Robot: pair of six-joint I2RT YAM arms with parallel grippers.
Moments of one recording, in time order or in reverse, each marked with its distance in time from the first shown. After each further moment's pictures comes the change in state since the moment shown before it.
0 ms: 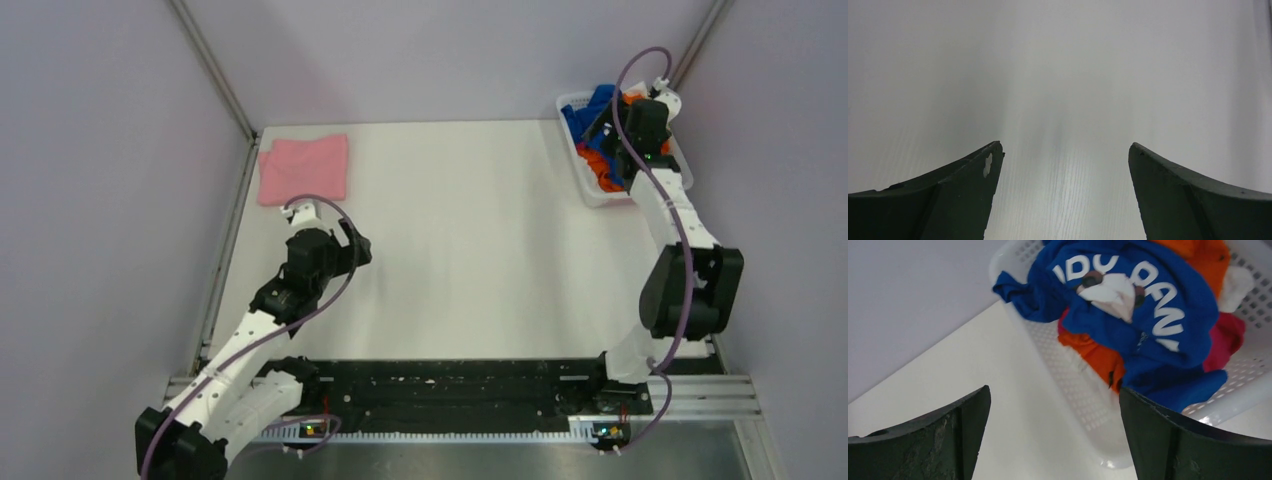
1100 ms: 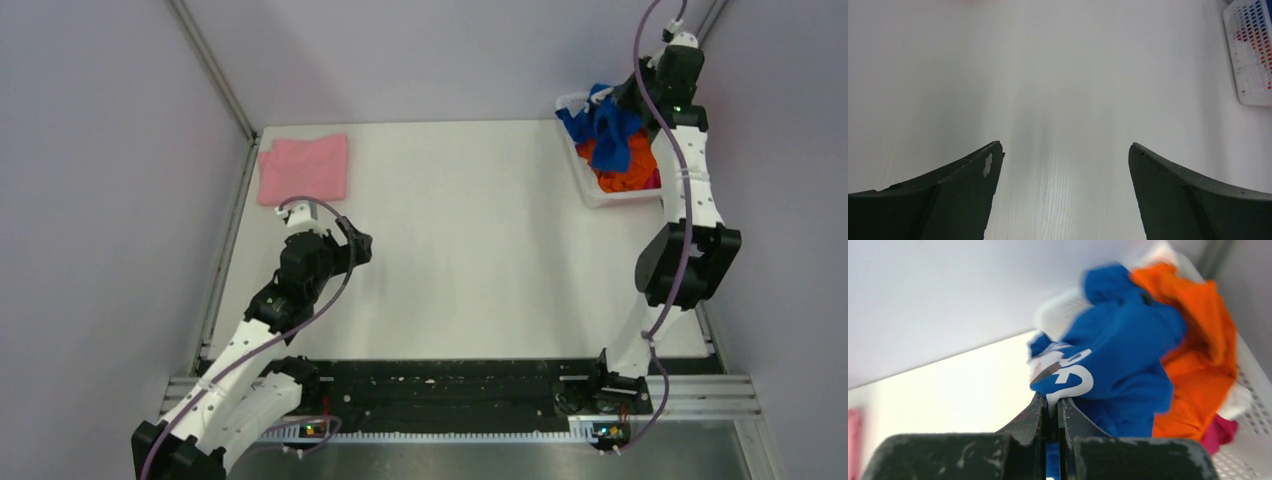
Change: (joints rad) left arm 0.000 -0.035 -0.005 0.053 0.037 -0.004; right arm -0.131 0.356 0.613 -0.261 -0.221 -0.203
